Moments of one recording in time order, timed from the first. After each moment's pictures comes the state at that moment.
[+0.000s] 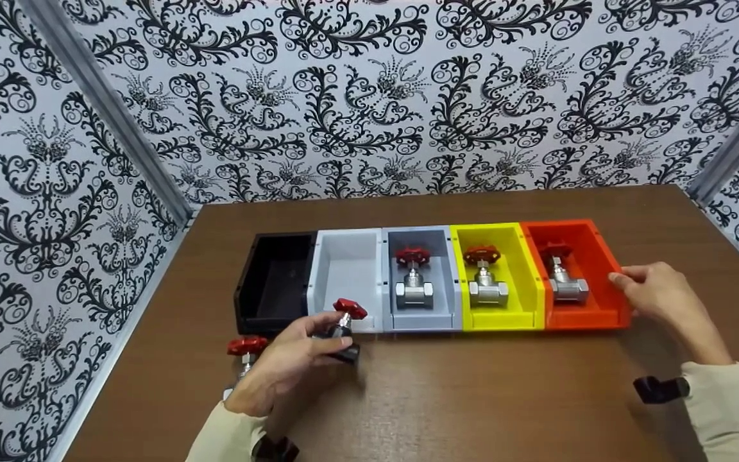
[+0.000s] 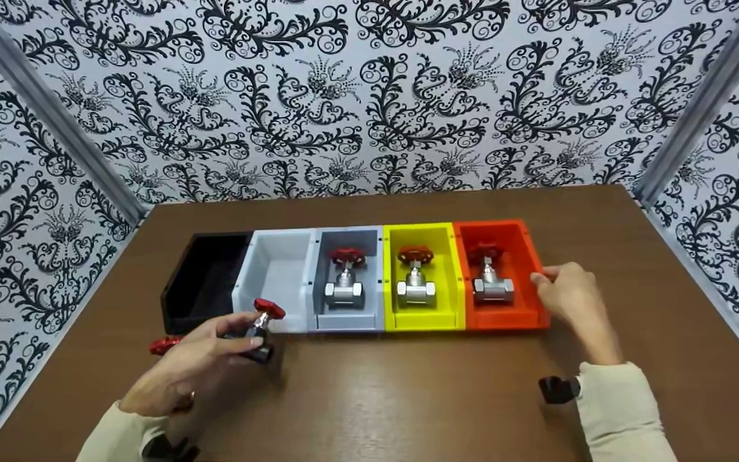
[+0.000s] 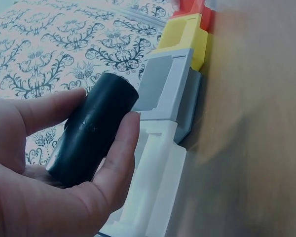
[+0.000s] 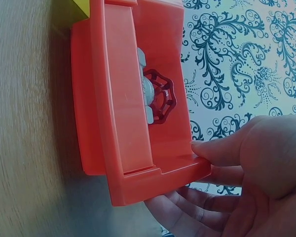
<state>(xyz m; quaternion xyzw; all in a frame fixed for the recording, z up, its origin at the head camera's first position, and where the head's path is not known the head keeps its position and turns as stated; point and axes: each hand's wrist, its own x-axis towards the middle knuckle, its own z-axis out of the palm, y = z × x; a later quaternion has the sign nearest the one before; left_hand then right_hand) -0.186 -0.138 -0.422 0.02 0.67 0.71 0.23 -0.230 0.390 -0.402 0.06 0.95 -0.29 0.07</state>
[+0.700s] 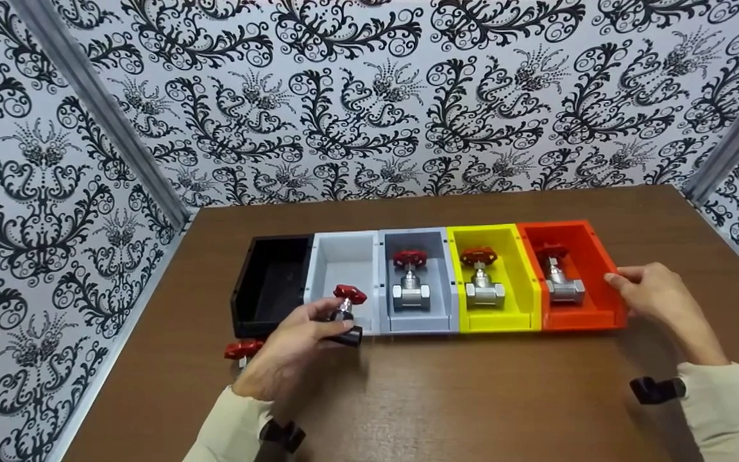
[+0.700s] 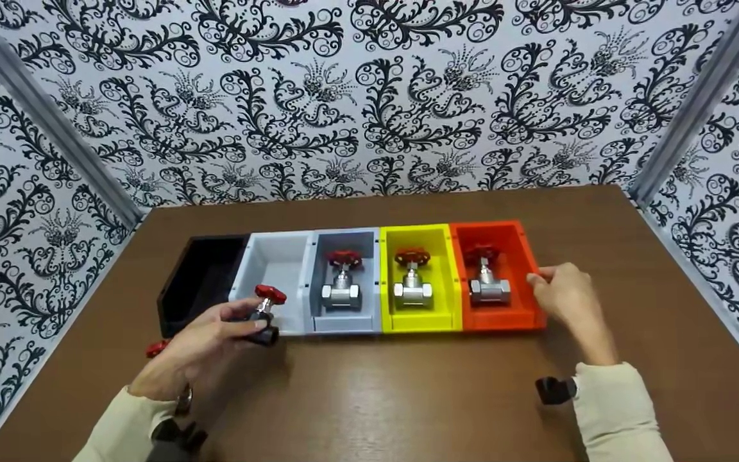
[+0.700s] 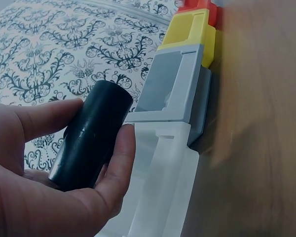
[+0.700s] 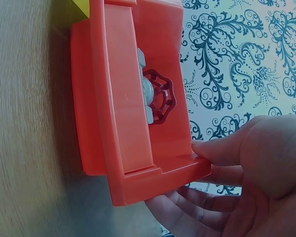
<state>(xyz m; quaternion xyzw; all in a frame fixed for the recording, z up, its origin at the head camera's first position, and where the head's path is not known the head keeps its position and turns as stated) -0.205 -0.129 -0.415 -0.02 0.67 0.71 0.21 -0.231 0.390 -0.402 0.06 0.96 -0.28 0.07</state>
